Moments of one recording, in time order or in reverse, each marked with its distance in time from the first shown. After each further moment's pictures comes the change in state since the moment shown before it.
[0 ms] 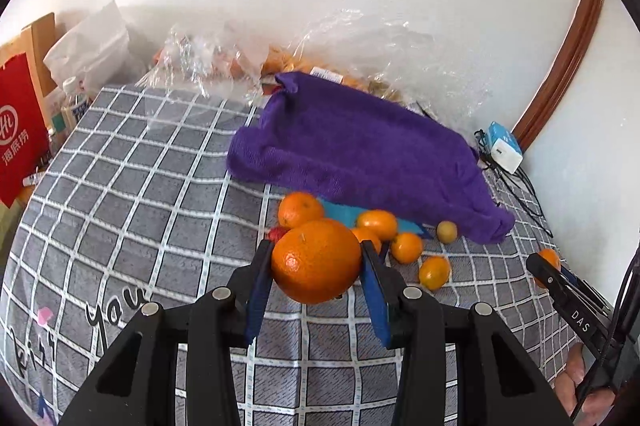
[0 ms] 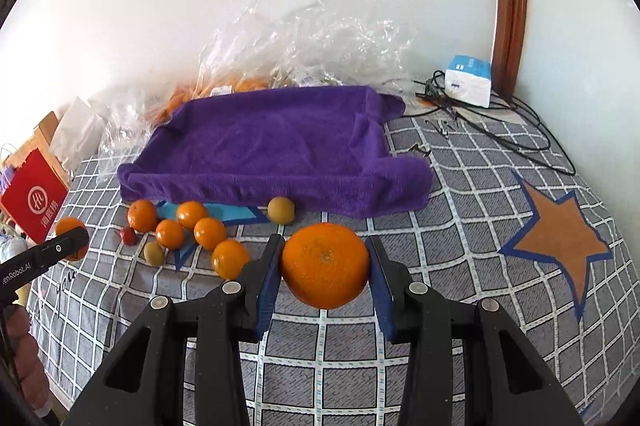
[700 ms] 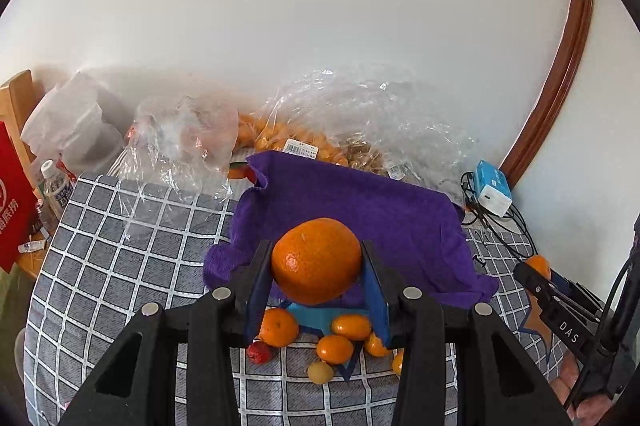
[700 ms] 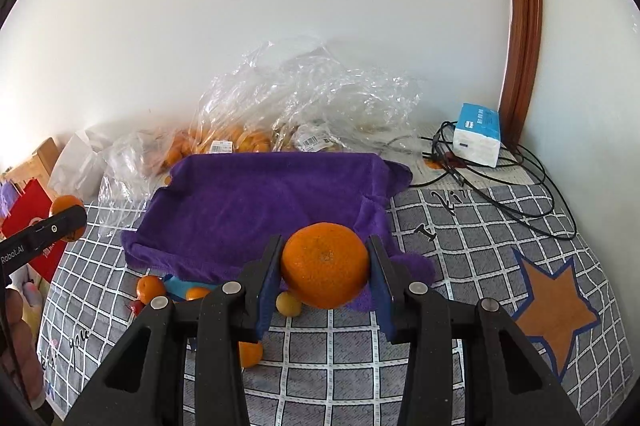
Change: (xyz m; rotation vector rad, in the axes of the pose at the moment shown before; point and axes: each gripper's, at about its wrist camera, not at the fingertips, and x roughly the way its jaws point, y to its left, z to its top) left arm 0.003 -0.027 0.086 0.056 -0.092 -0.016; right arm 0.010 0.010 0.080 -0.009 -0.053 0.008
